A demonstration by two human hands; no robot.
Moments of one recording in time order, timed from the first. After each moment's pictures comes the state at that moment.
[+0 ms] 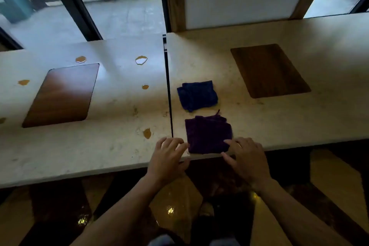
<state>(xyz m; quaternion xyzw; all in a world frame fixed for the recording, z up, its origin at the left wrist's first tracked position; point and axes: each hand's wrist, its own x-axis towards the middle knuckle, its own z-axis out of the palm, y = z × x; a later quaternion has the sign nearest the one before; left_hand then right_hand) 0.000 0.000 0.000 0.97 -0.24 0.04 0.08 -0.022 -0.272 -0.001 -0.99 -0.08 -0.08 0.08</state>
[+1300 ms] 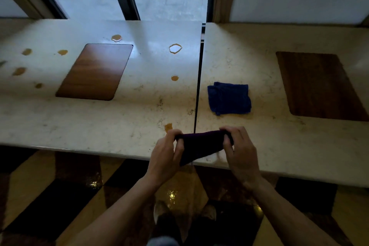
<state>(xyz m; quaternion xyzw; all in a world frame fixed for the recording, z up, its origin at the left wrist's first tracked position) 0.003 0.033 0.024 0.90 -0.02 0.08 0.42 0.043 -0.186 0.019 -0.90 -0.14 -0.15 0.38</state>
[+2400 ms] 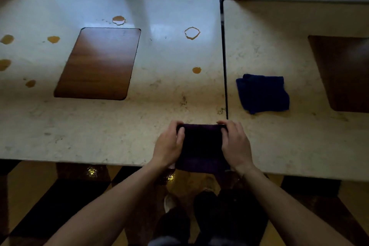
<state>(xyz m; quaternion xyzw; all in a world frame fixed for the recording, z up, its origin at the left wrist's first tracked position) 0.074 0.155 -0.035 0.90 0.07 -0.06 0.42 0.088 -0.050 -0.031 -0.94 -0.02 -0.01 0.35</state>
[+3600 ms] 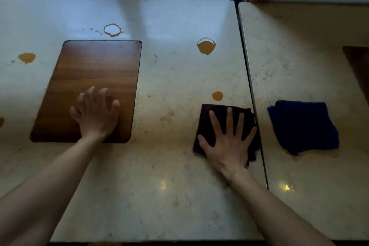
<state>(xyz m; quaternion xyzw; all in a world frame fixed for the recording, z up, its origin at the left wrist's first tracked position) 0.277 0.417 -0.083 0.97 0.20 0.01 0.12 0.222 0.057 -0.101 -1.00 0.00 0.04 0.06</state>
